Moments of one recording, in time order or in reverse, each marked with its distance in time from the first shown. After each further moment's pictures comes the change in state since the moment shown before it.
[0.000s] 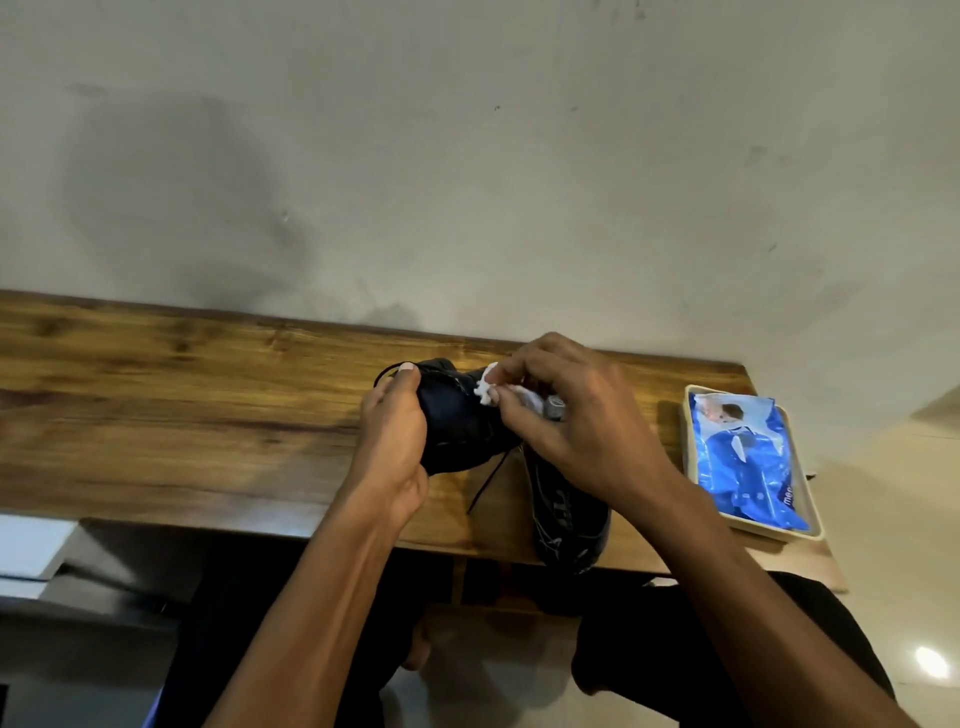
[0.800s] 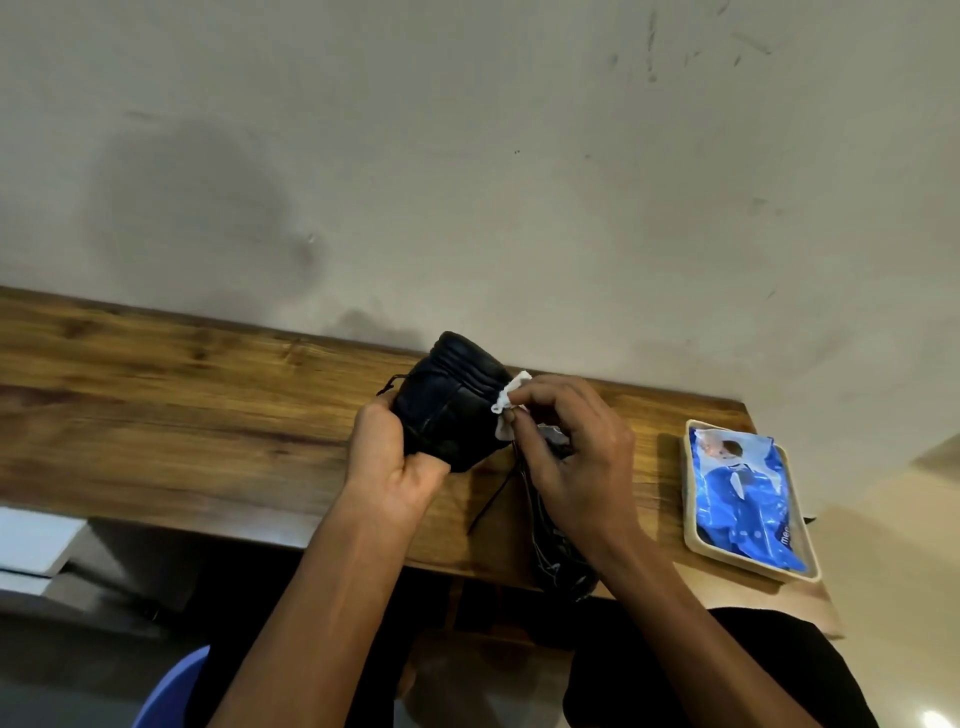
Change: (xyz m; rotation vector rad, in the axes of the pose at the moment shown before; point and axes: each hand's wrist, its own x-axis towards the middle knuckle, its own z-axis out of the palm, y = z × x) left_hand -0.001 0.018 -0.004 -0.652 -0.142 -0.240; right_hand -0.015 0.003 0.030 0.131 0.394 -0.064
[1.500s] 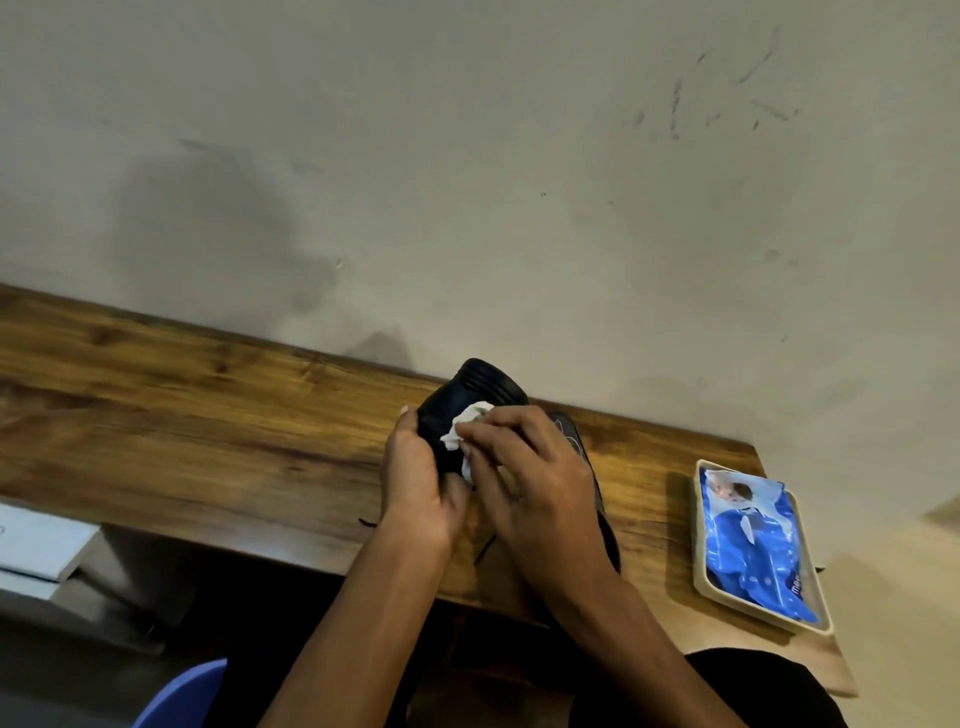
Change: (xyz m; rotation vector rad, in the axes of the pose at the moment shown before) left_hand 0.001 -0.008 -0.001 -0.007 0.039 0.090; right_hand 0.005 -0.040 0.027 -0.103 -0.089 -0.142
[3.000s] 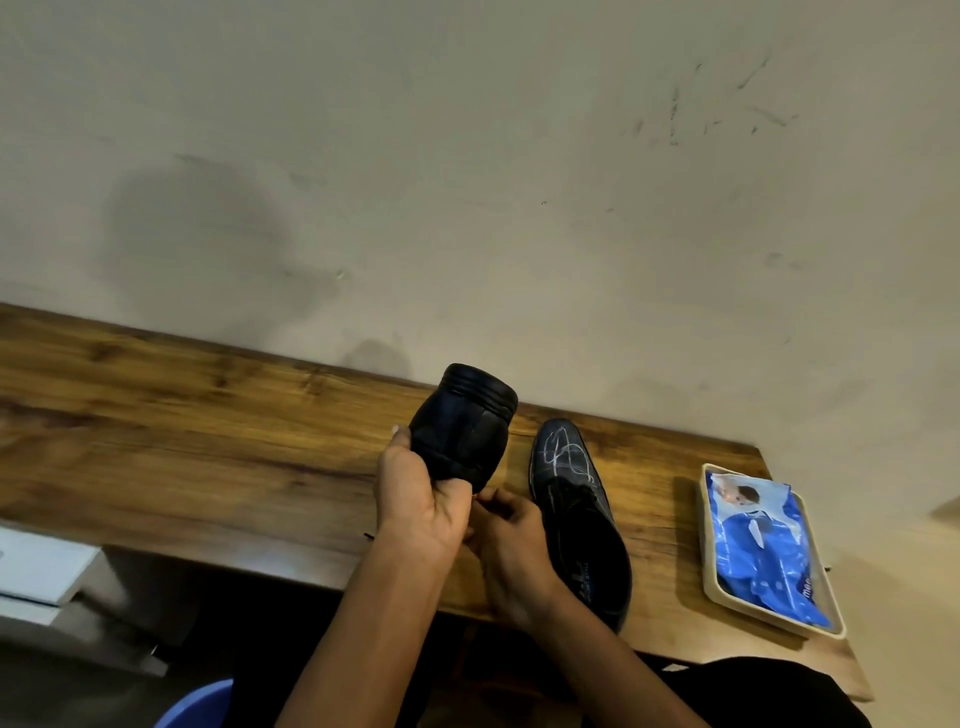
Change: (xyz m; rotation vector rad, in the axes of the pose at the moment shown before) left_hand 0.012 0.007 -0.004 -0.205 0.003 -0.024; right_hand -0.043 0.027 0.072 1.099 0.000 1.307
